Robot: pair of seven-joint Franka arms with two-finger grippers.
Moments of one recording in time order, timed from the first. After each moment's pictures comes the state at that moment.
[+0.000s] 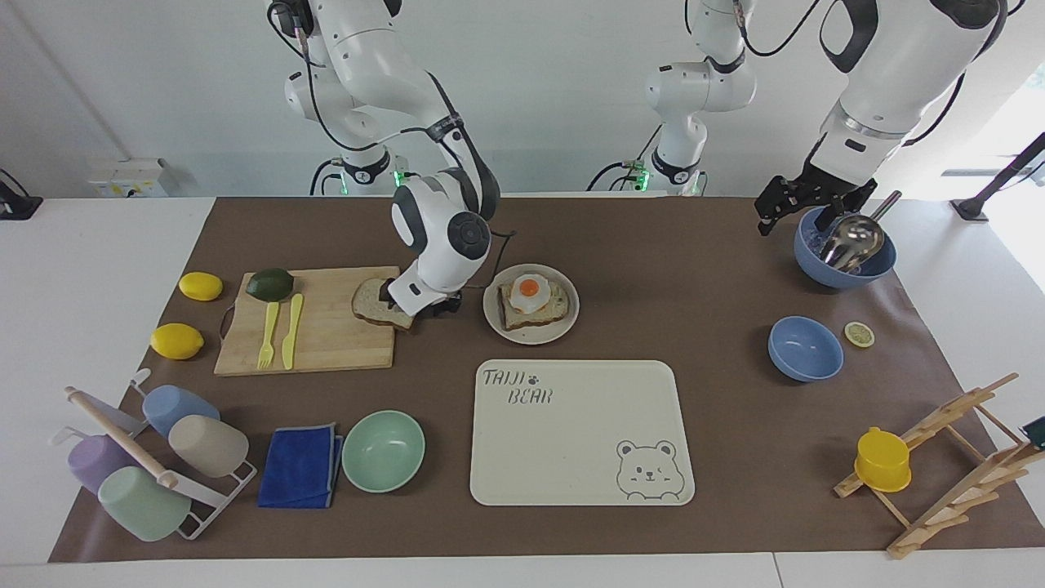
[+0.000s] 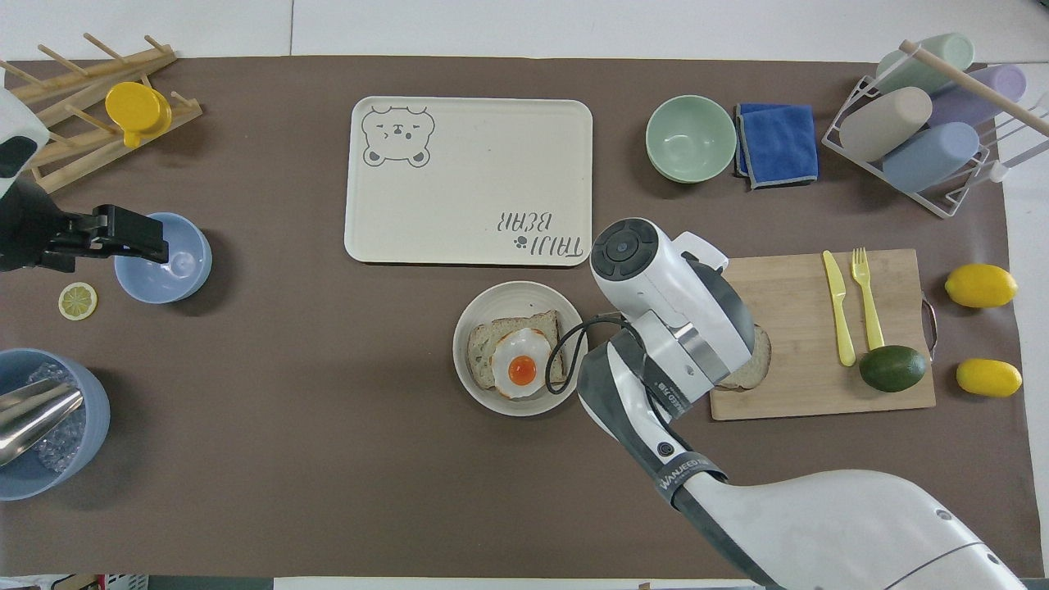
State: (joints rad) left arm -0.06 -0.02 -0.06 -1.61 -0.02 1.58 -0.13; right arm 0.49 0.33 -0.04 -1.95 -0.29 1.86 0.59
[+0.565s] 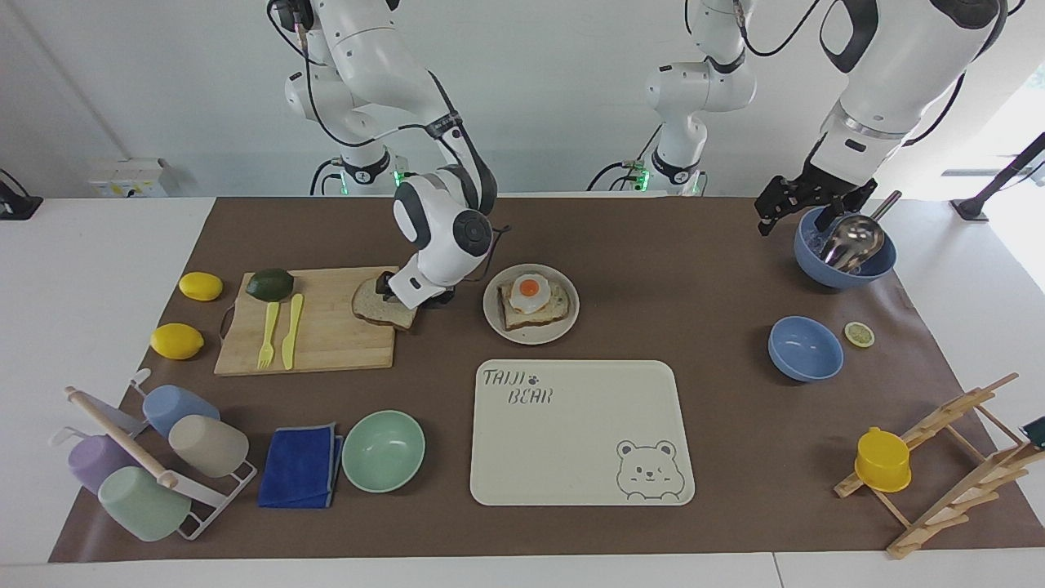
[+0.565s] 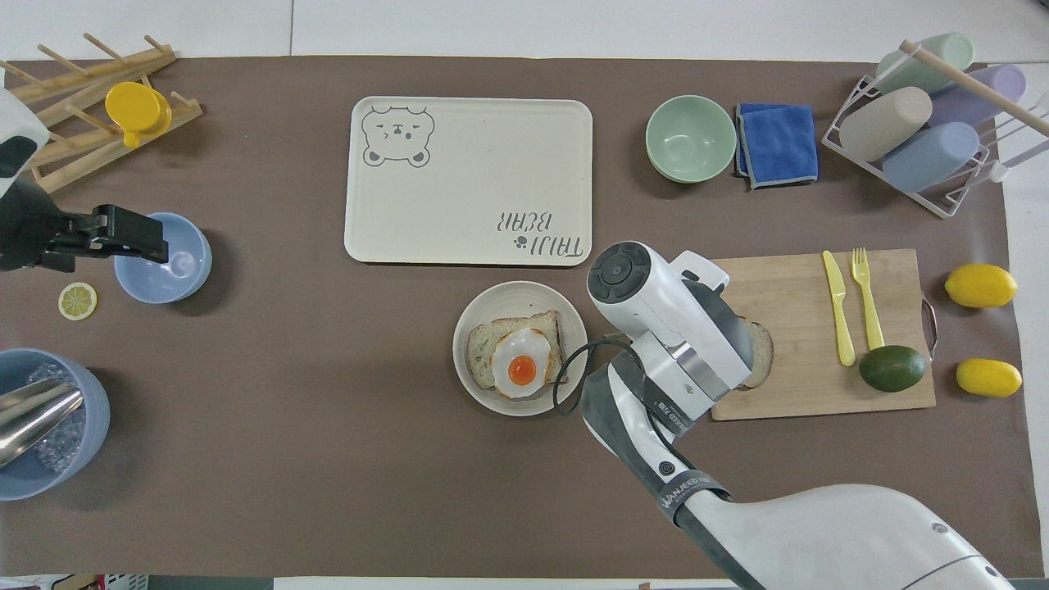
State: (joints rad) left arm -0.06 -0.02 -0.06 -1.61 -0.02 1.58 -0.13; right arm 0.50 0.31 -0.04 -2.01 -0.32 1.85 0.59
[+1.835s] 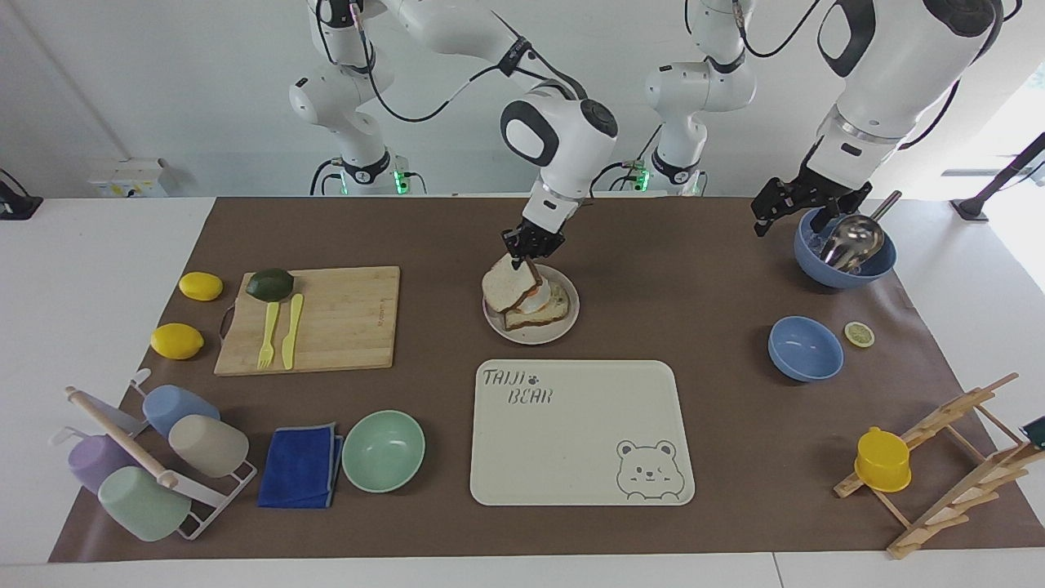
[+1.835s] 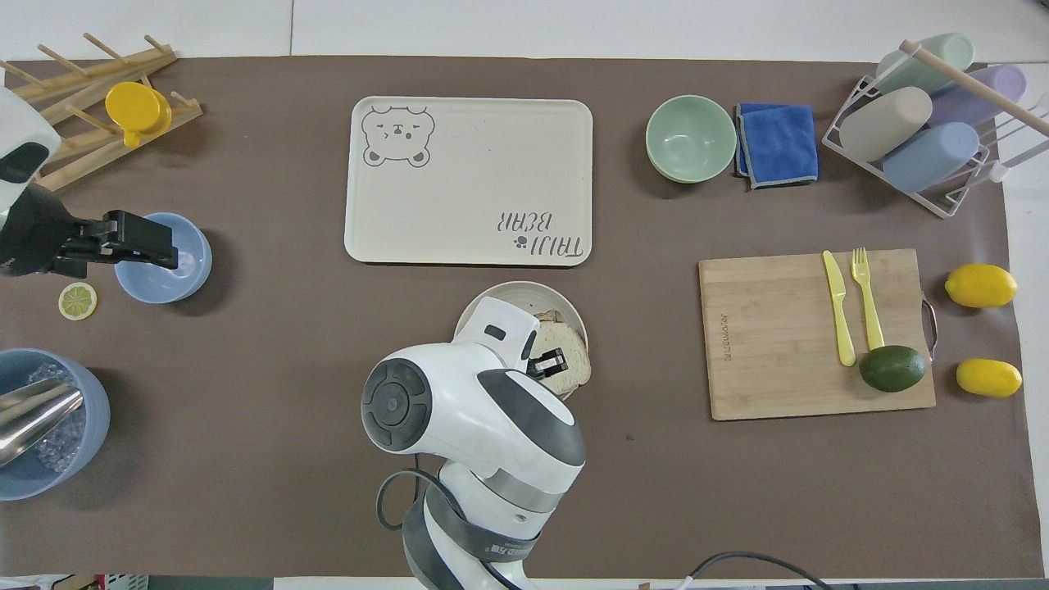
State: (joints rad) left arm -0.06 -0.02 -0.06 -1.64 -0.05 1.58 -0.13; right arm 0.82 0.32 0.00 -1.76 -0.27 1.87 0.60
